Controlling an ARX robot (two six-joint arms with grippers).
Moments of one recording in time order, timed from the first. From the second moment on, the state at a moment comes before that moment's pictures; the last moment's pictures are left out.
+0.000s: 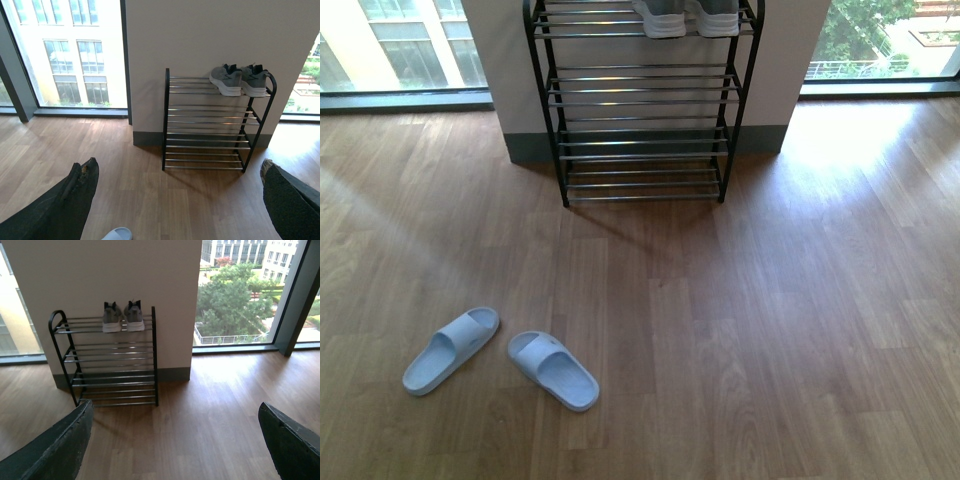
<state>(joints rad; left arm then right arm) 0.00 0.02 0.01 0.00 0.00 -0.01 0.00 0.00 0.02 0.00 0.00 0.00</state>
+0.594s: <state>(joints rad) 0.00 0.02 0.01 0.00 0.00 -0.01 0.00 0.00 0.02 0.00 0.00 0.00</state>
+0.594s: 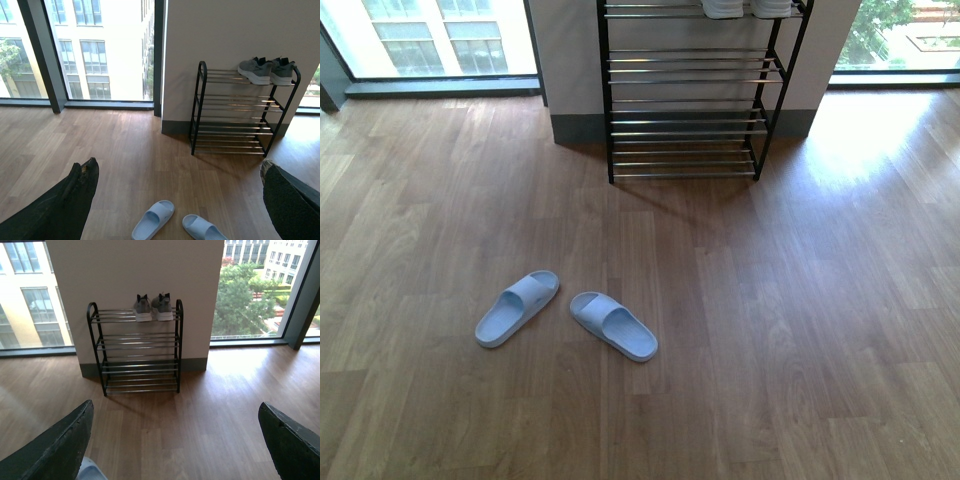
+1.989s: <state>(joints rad) 0.00 0.02 0.01 0.00 0.00 -0.01 0.00 0.00 0.02 0.00 0.00 0.00</state>
